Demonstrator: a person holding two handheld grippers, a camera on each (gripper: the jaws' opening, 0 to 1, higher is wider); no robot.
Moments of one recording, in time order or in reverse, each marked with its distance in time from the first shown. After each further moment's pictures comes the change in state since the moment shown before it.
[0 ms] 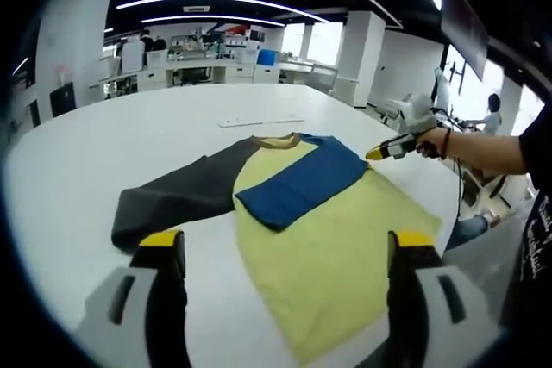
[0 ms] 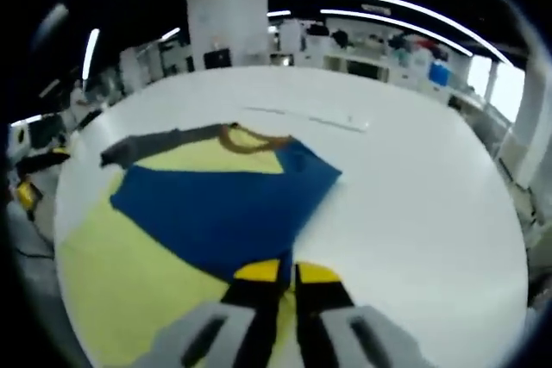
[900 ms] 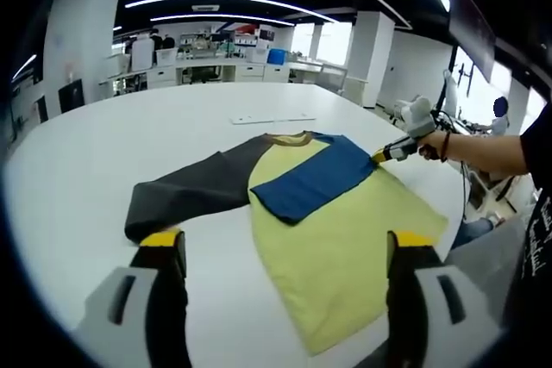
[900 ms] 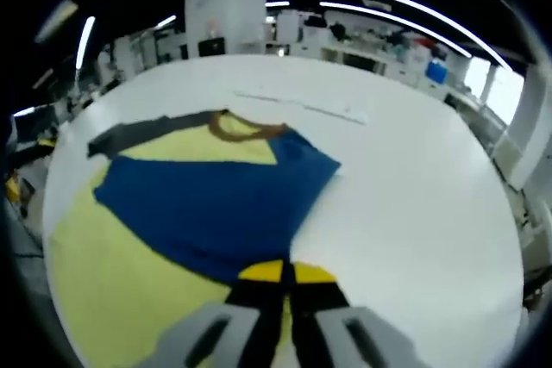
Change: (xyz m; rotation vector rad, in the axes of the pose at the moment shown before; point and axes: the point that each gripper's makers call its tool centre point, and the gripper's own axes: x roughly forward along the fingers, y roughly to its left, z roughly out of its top) left arm -0.008 0.014 -0.006 -0.011 0.009 0.040; right arm 0.004 -0.007 -0.005 0.008 0.035 -0.054
